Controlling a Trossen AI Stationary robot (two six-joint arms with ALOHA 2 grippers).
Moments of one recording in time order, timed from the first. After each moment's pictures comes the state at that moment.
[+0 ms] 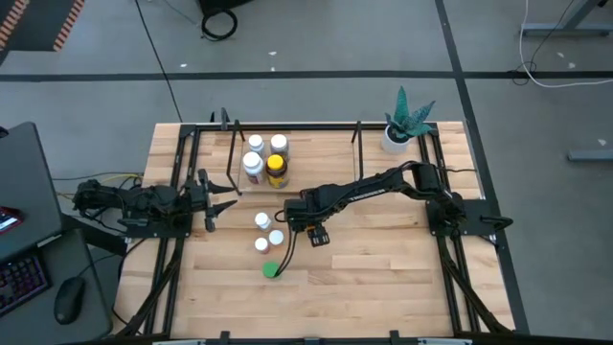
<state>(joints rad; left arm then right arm) -0.20 0.01 0.08 -0.16 -0.46 0.06 0.06 2.18 1.65 -0.82 0.08 -0.16</state>
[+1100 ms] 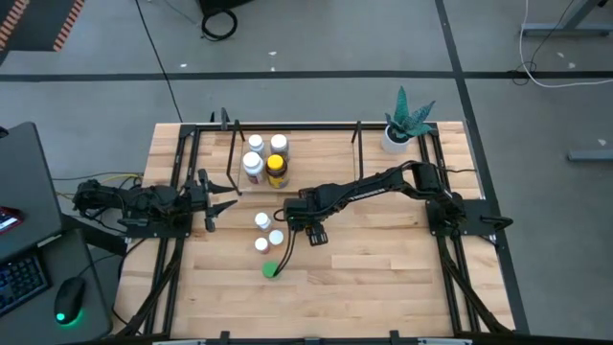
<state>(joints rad) -0.20 0.01 0.07 -0.16 -0.46 0.07 0.05 2.18 1.64 -0.78 0.08 -0.17</state>
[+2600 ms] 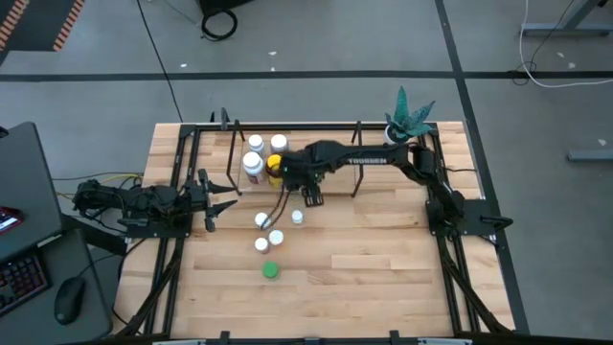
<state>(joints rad) -0.20 0.01 0.07 -0.16 -0.46 0.06 -0.16 2.17 1.94 -1.07 0.08 -0.32</state>
